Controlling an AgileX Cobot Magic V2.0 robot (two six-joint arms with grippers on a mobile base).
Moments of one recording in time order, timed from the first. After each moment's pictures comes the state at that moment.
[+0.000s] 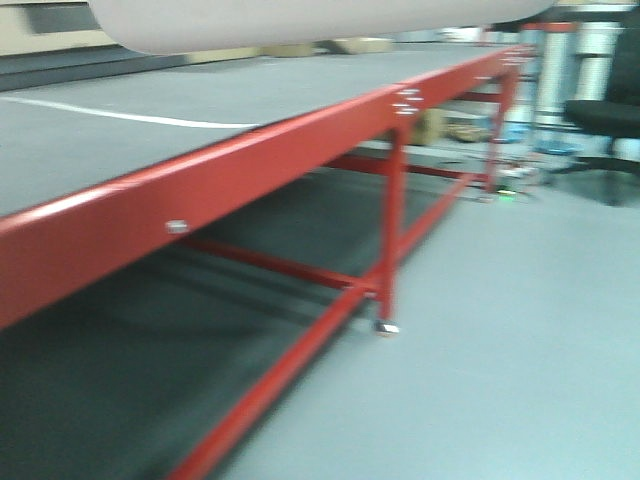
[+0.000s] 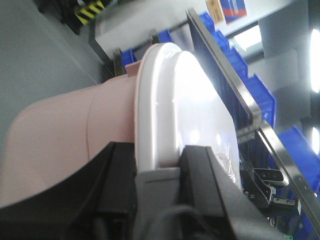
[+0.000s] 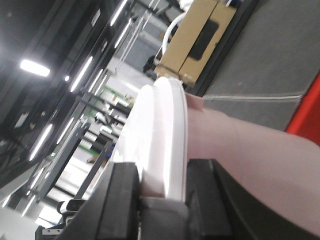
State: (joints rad) left arm 0.08 1.43 -1.24 -1.66 1.06 0.65; right arm -0.13 1.25 -1.07 1.77 0.81 -0.72
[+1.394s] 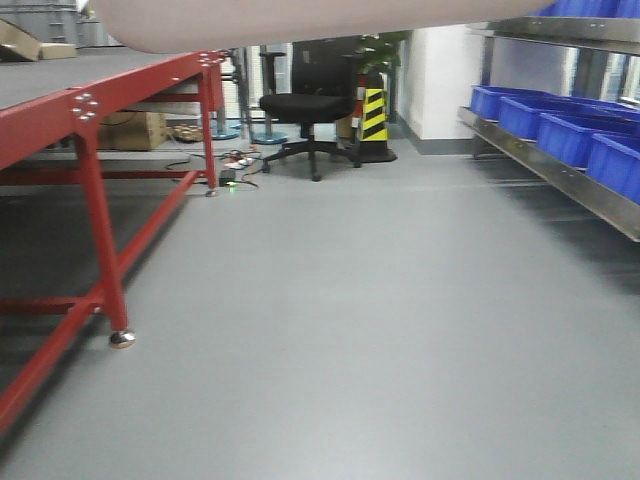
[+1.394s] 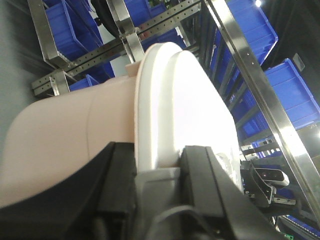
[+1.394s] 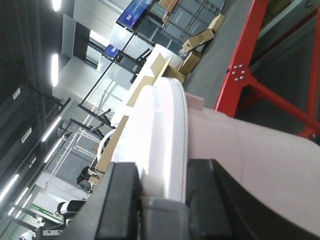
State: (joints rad) left arm 0.08 1.43 -1.24 -1.66 1.07 0.65; right arm -0.13 1.24 -1.07 1.77 0.81 -0.72
